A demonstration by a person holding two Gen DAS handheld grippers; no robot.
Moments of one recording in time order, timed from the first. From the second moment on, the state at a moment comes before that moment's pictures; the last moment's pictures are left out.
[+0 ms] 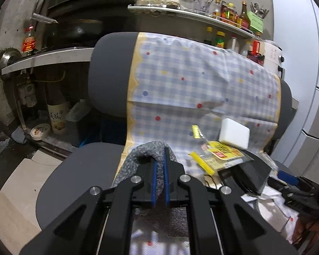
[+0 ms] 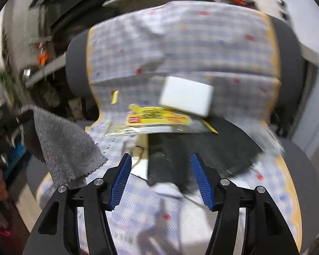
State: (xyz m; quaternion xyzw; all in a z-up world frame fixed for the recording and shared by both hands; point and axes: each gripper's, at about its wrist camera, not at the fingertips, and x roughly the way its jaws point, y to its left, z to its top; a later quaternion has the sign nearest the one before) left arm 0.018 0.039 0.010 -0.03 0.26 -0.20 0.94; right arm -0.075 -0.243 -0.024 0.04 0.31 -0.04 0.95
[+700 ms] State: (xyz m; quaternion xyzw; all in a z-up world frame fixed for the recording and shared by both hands) left arm 0.056 0.038 -0.026 -0.06 0.30 -0.24 0.92; right arm 0.028 -0.223 -0.023 -0.07 0.29 -0.09 0.95
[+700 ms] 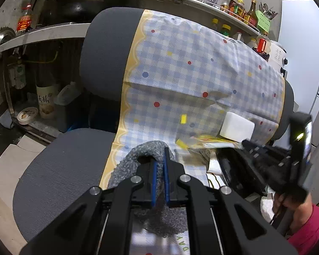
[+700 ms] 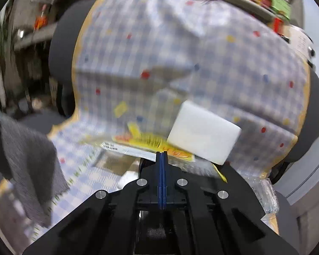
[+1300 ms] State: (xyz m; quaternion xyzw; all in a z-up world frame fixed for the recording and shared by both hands) left arm 0.025 0.031 -0.002 -0.05 0.28 -0.22 0.93; right arm -0.013 -0.256 -0.007 0.03 0.31 -0.06 0.95
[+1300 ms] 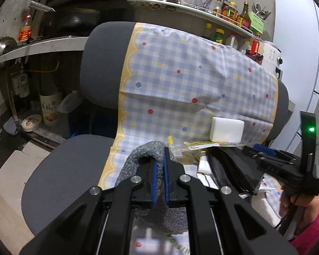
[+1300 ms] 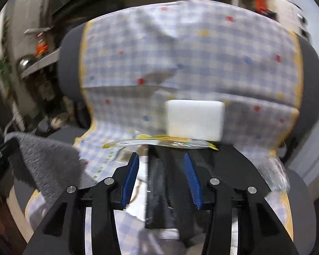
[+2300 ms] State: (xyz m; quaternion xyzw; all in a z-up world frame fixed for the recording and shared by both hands) left arm -0.061 -0.037 0.022 0.00 0.27 -0.35 0.90; right arm -0.212 -0.322 -0.049 0.11 0.31 -0.11 0.94
